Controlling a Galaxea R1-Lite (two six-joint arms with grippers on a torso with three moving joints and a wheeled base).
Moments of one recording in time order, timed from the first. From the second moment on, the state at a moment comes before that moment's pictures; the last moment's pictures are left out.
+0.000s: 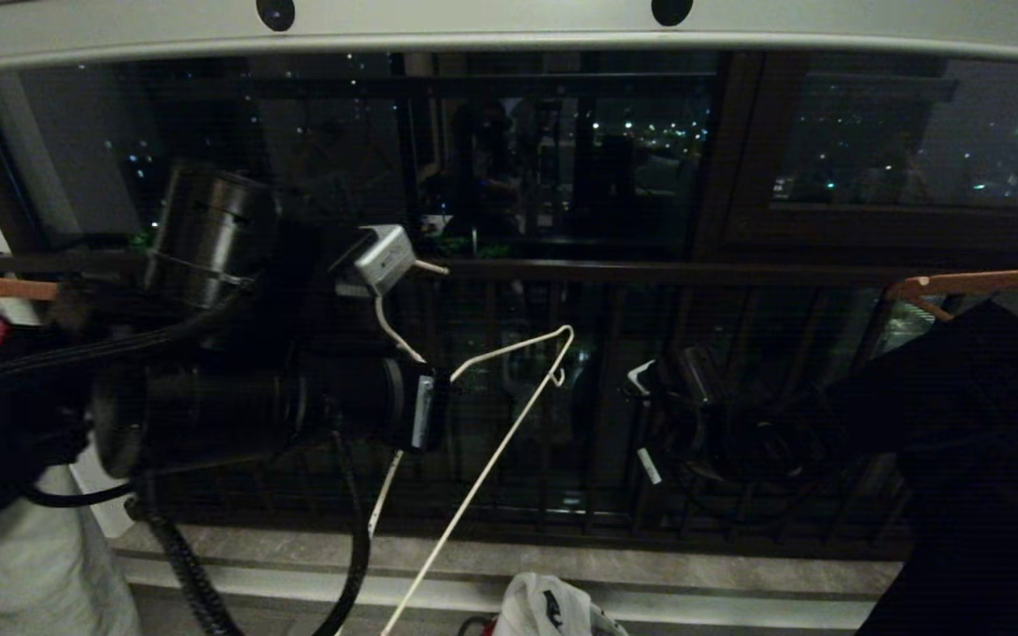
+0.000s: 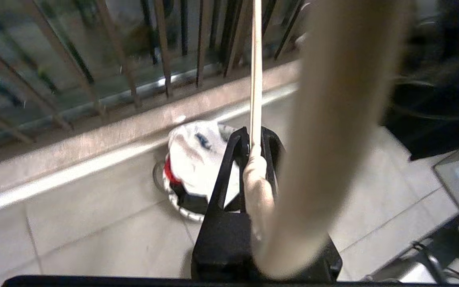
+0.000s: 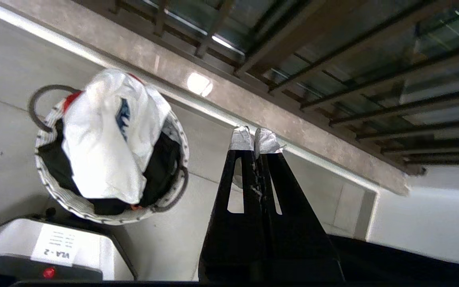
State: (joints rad) left arm -0.69 1.50 -1.11 0.05 0.02 -0.22; right arm 0.42 2.15 -1.15 -0.21 -0.34 -0.12
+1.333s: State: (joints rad) left arm -0.91 1.56 -1.52 0.08 0.15 -0.06; right arm 0.41 2.14 -1.17 -0.24 -0.34 -0.12
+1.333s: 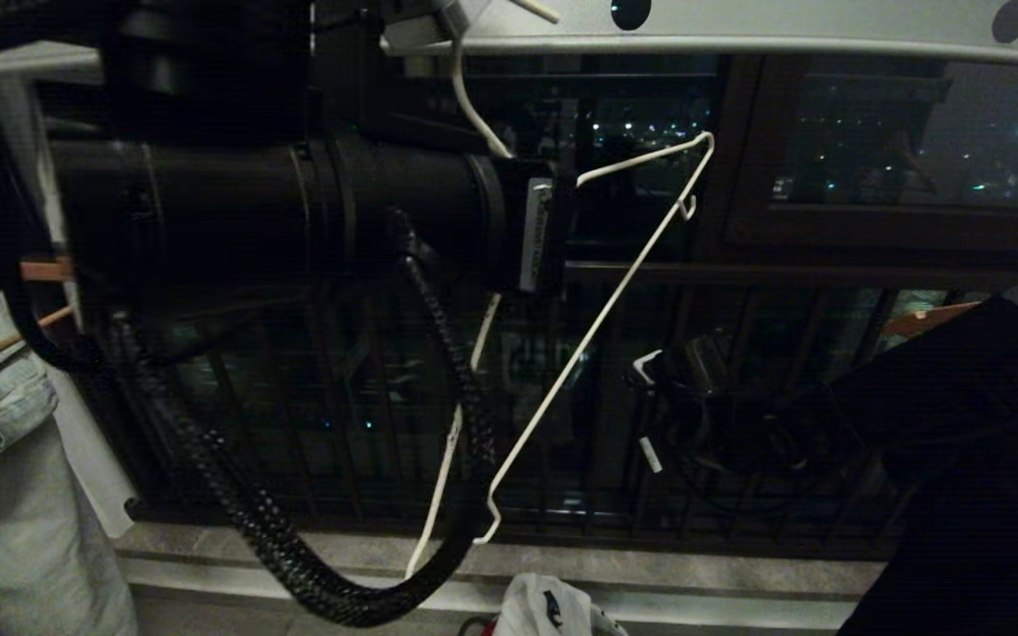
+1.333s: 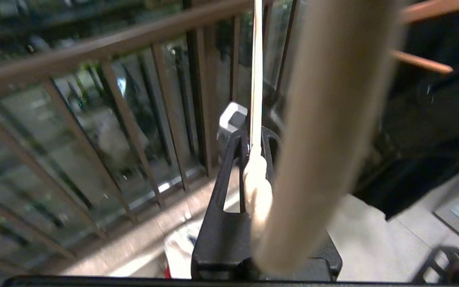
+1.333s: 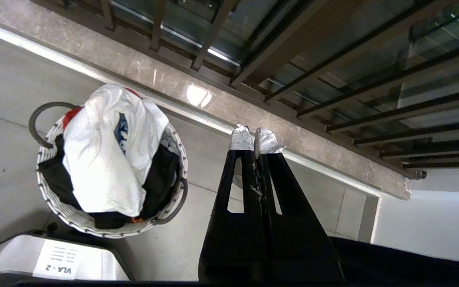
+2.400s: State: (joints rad) left arm -0.92 1.82 -1.87 0.16 0.21 0.04; right arm 0.40 2.15 -1.17 -0.24 -0.34 -0.12
